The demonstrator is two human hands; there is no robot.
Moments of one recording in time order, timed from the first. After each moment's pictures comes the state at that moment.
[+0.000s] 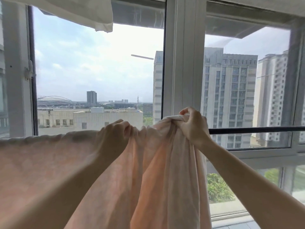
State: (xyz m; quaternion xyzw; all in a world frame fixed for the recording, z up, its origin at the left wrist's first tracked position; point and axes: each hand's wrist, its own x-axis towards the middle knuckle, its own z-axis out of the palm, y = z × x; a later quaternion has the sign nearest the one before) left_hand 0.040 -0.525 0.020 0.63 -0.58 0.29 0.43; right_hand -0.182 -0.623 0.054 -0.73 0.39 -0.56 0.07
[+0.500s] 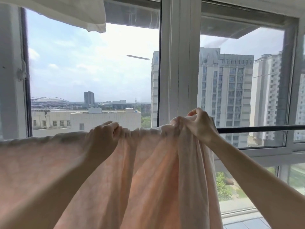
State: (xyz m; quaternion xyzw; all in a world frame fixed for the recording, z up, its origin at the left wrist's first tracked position) left_hand 0.049 -0.519 0.019 0.64 -0.57 0.31 0.41; right_hand -0.216 -0.643 0.060 -0.73 0.44 -0.51 0.10
